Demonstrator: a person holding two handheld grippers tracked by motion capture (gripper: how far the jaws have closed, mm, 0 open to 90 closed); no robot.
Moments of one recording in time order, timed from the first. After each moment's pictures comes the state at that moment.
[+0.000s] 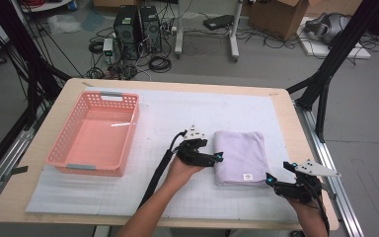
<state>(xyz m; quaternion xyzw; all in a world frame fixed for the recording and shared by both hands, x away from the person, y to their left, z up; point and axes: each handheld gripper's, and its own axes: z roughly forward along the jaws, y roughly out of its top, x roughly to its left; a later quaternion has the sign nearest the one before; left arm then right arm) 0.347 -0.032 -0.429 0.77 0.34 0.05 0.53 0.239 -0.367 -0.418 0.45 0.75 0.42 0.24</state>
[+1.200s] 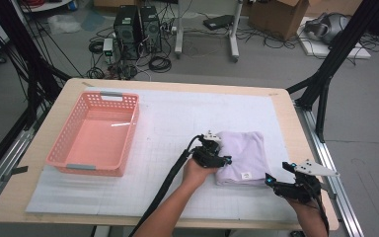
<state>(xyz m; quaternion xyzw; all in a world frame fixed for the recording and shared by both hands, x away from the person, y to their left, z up) 0.357 -0.073 -0.452 0.80 0.36 0.00 0.48 0.240 -0.365 -0.419 0.45 0.75 0.42 0.23</state>
